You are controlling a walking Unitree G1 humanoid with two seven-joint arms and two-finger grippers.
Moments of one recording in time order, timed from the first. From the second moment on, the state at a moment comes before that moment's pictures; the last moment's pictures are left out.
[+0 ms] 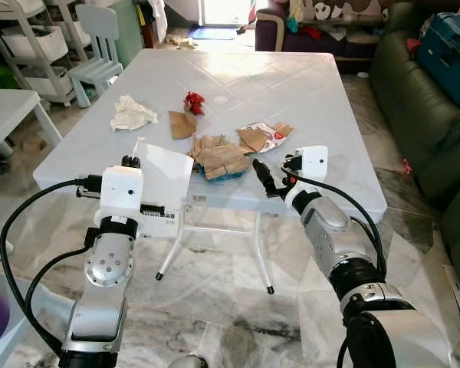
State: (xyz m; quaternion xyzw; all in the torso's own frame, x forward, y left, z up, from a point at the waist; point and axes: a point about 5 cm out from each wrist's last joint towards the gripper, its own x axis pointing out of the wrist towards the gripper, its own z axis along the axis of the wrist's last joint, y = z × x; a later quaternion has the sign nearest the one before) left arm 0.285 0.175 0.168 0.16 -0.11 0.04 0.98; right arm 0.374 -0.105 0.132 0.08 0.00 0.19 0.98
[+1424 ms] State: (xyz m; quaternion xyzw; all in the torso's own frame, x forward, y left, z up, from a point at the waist) left arm 0.260 0.203 0.158 0.24 -0.08 0.13 0.96; right arm 0.364 -0.052 0.150 -0.05 -0.08 0.28 0.96
